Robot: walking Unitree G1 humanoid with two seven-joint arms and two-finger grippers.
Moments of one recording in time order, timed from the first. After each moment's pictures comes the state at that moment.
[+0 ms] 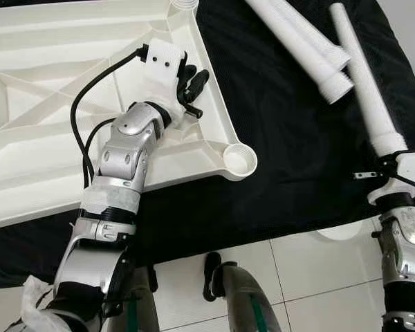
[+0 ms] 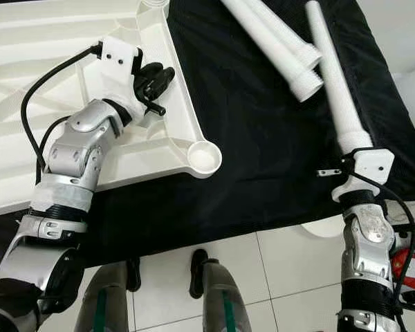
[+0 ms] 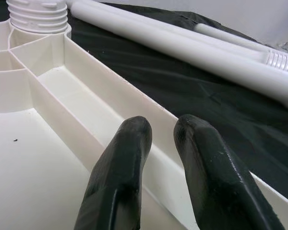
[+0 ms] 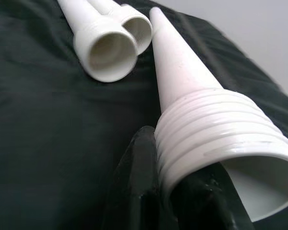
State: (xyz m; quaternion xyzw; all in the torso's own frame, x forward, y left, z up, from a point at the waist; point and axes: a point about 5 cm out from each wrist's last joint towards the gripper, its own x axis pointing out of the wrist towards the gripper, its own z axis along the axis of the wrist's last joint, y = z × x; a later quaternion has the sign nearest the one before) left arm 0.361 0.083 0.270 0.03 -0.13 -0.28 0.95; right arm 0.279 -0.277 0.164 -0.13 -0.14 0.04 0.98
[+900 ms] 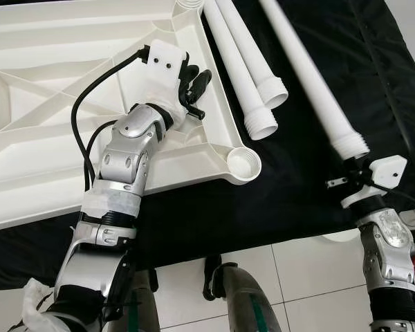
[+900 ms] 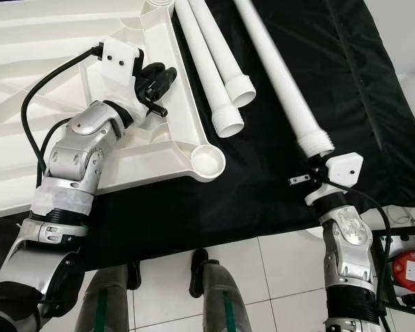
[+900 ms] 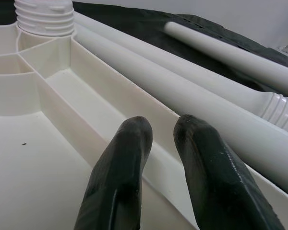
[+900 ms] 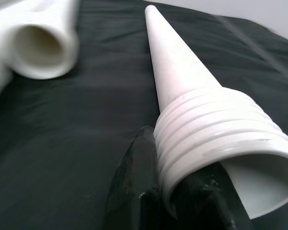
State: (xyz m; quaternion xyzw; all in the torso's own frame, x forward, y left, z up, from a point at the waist) left arm 0.358 0.083 0.273 0.04 -0.15 -0.29 0.95; right arm 0.281 -0.246 0.171 -0.04 -0.19 0.04 0.98
